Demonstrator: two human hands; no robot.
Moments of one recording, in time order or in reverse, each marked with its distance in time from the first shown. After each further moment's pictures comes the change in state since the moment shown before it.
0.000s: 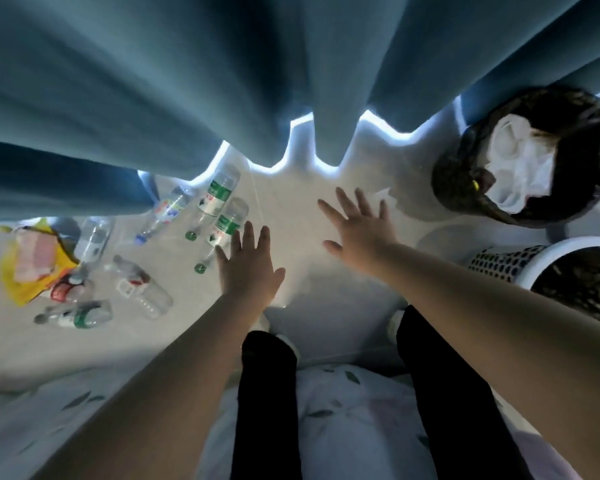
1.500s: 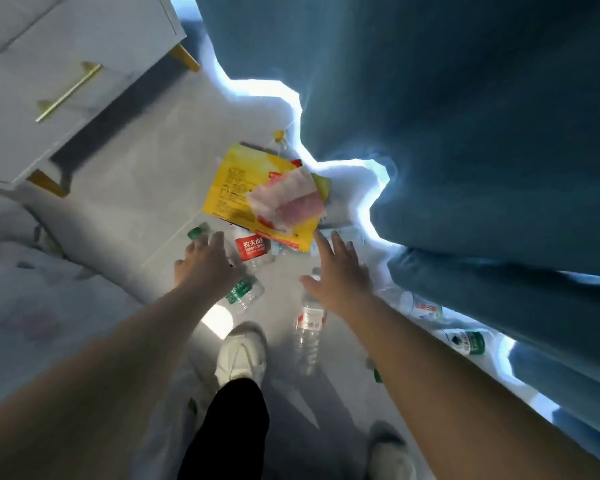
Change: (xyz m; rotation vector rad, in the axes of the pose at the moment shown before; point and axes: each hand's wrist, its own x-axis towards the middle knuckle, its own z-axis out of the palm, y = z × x) left_hand 0.035 -0.659 0.264 -1.045 0.018 -0.772; right_hand 0.273 -0.687 0.101 -0.363 -0.210 -0.314
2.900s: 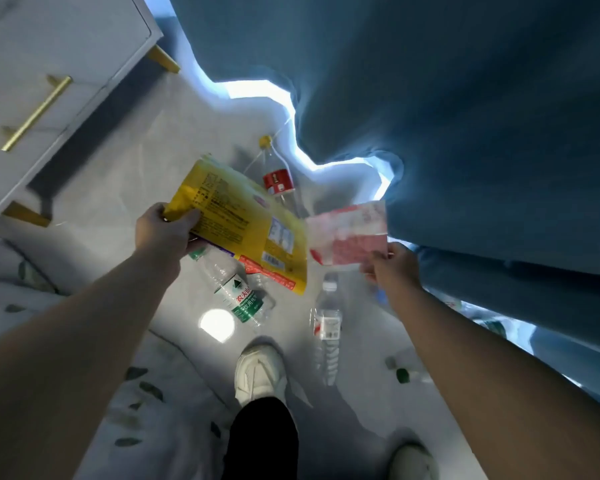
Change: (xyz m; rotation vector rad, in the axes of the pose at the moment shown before) left_hand 0.085 -0.027 -0.061 -1.261 0.099 -0.239; right_hand 0.049 0.039 0.007 0.925 0.385 0.510
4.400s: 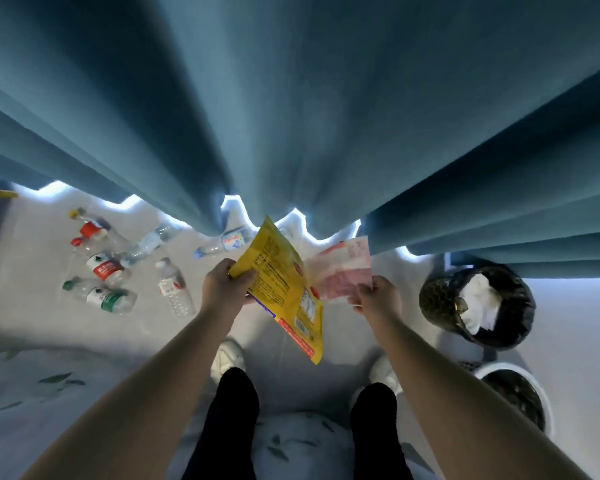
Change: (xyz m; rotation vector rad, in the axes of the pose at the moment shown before) left_hand -0.638 -0.126 0.224 0.511 -0.481 0.250; right_hand -0.270 0.346 -0.503 0.388 0.244 0.192
